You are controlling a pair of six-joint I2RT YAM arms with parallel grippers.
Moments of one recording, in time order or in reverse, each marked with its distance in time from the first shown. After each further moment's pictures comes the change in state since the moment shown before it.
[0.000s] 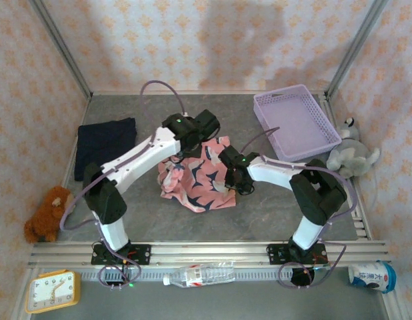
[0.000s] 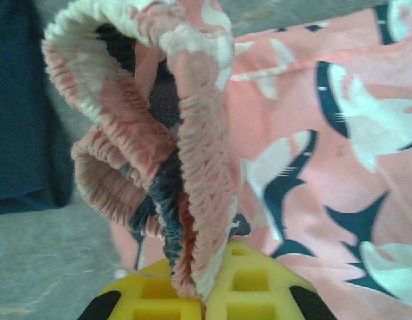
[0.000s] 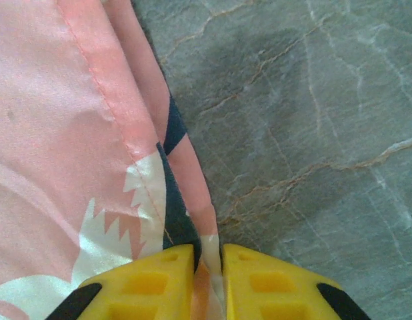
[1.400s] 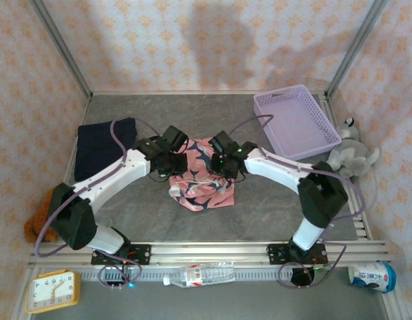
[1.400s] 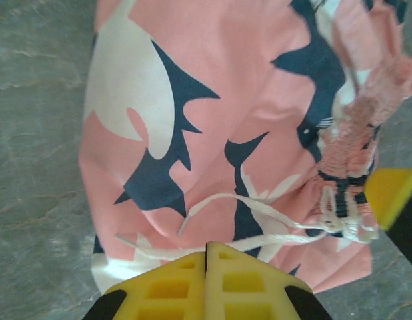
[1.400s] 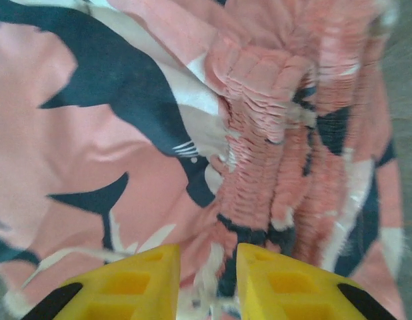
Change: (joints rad) left arm 0.165 -0.334 -0.611 0.442 0.433 -0.074; right arm 0.049 -0.006 0.210 0.021 -0.095 -0.017
